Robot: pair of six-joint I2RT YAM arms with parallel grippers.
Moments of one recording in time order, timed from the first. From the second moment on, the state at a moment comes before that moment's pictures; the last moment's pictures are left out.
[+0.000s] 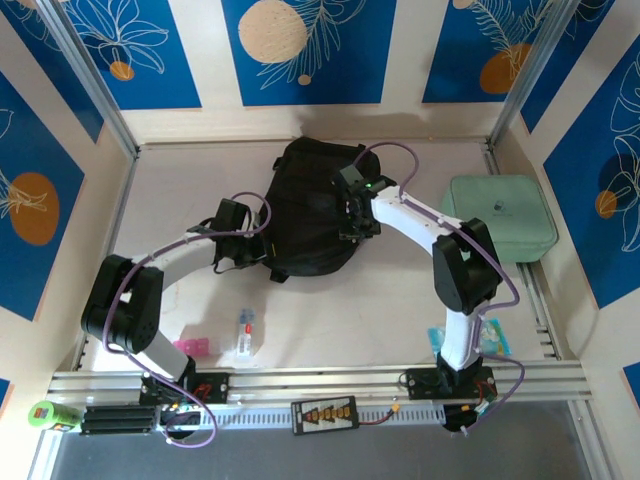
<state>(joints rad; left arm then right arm) -0.36 1.59 0.89 -0.34 0.34 -0.60 0.56 1.90 1.50 -0.91 0.09 0.48</state>
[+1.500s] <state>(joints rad) -0.36 1.42 0.96 -0.46 0.31 -0.65 0.34 1.71 1.31 -0.80 0.14 0.44</state>
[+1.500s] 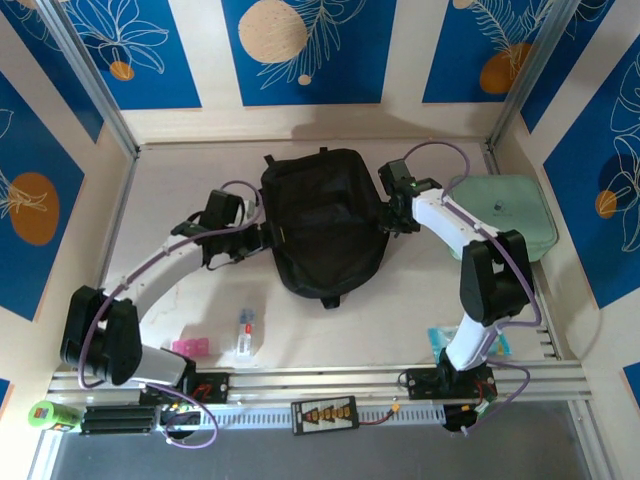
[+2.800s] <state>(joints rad) -0.41 1.77 1.31 -0.34 0.35 -0.65 0.86 1.78 1.12 -0.52 -0.12 0.68</state>
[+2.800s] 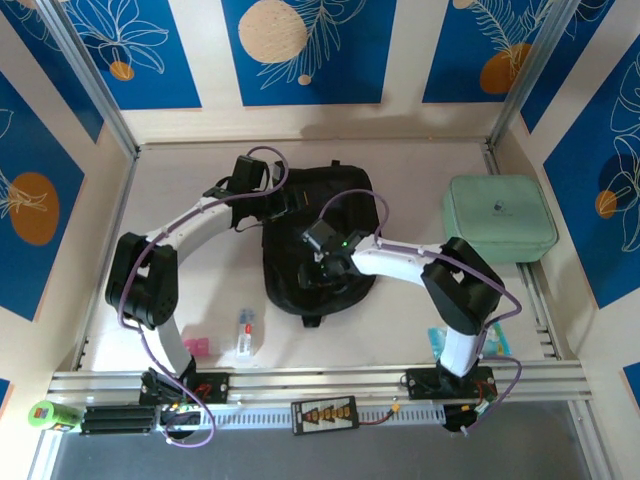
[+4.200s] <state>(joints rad) -0.72 2.15 1.84 -0.73 0.15 -0.54 0.33 1.43 1.00 -0.57 -0.13 0.66</state>
